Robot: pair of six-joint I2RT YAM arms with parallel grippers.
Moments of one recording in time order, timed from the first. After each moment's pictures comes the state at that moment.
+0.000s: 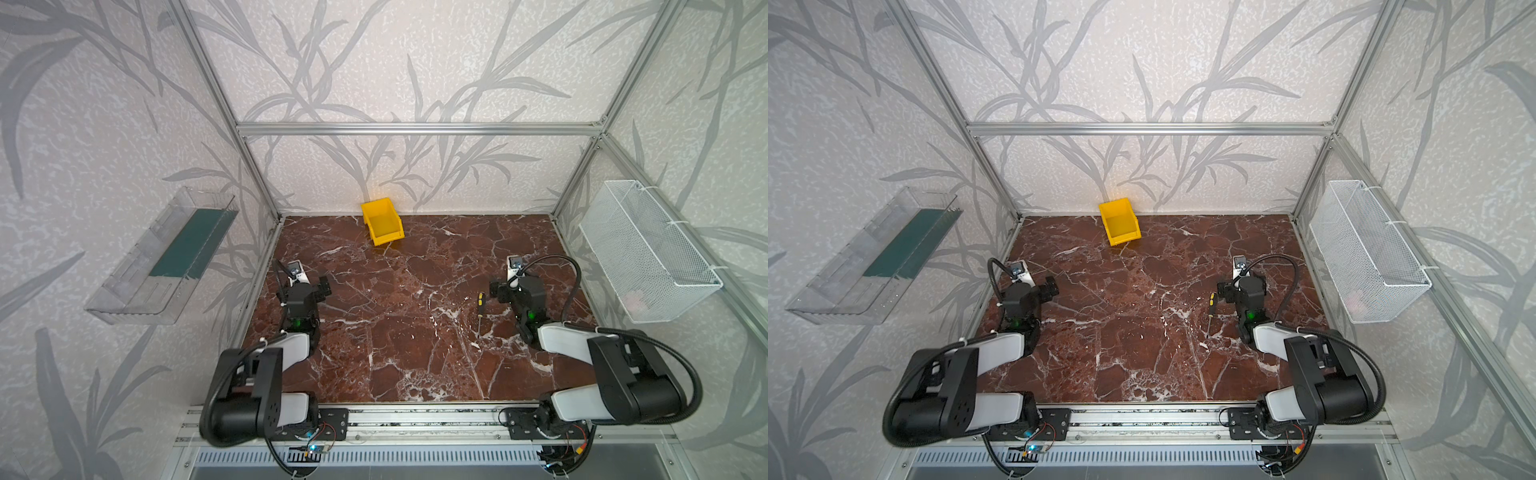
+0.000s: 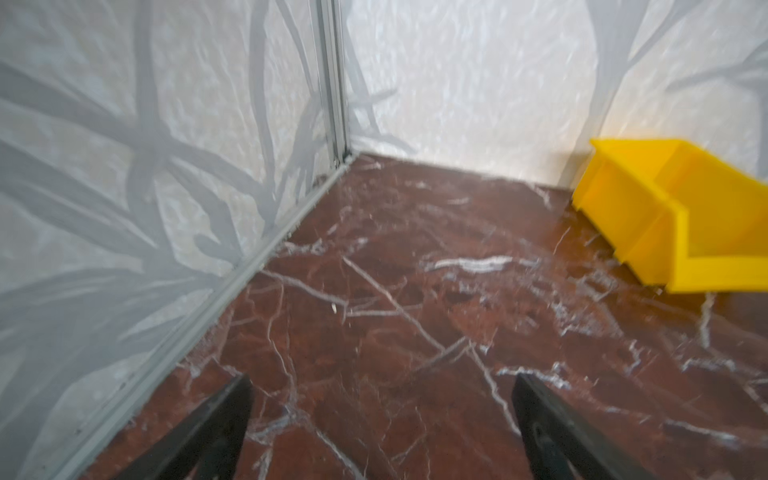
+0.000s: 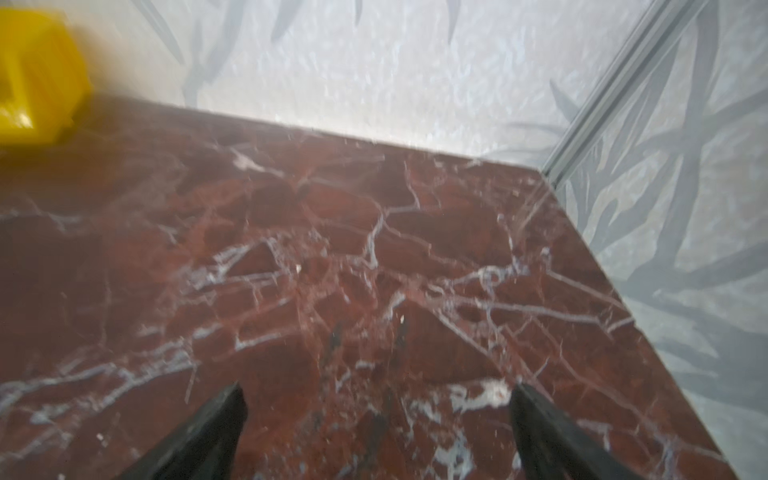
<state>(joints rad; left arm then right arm) 0.03 1.24 0.35 0.65 -0.34 -0.12 0.20 1.37 0.45 0.59 0.24 -0.07</state>
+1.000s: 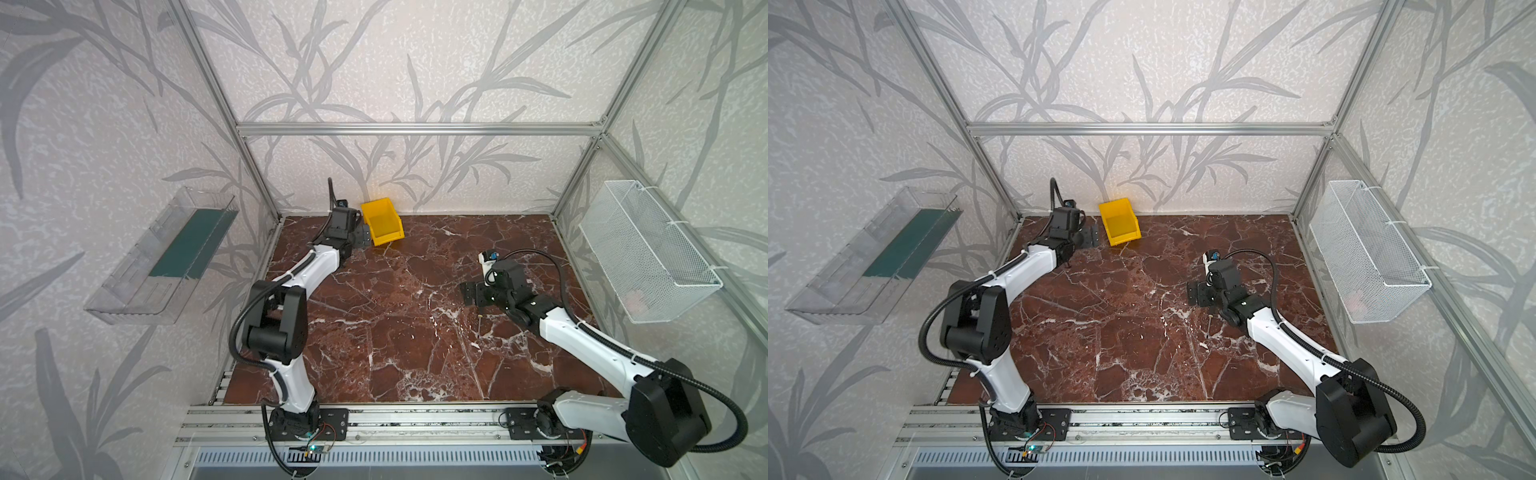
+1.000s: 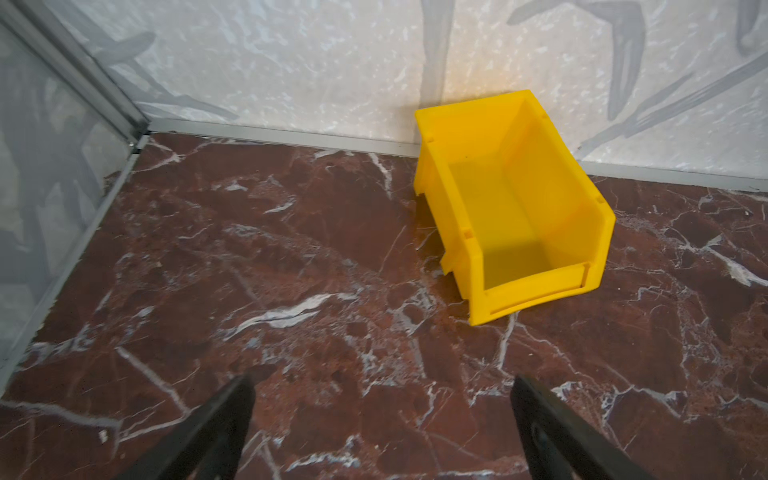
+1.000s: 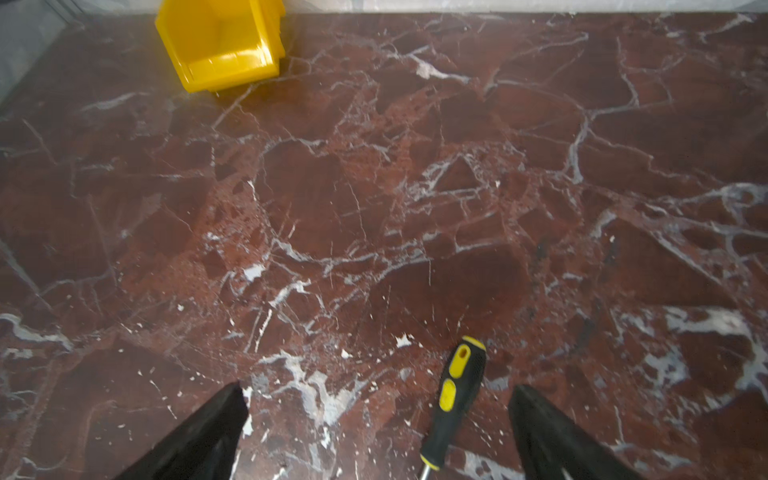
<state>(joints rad) -0.23 1.87 1.43 -0.22 -0.25 -0.24 0.46 1.22 0.75 -0.25 0.10 0.25</state>
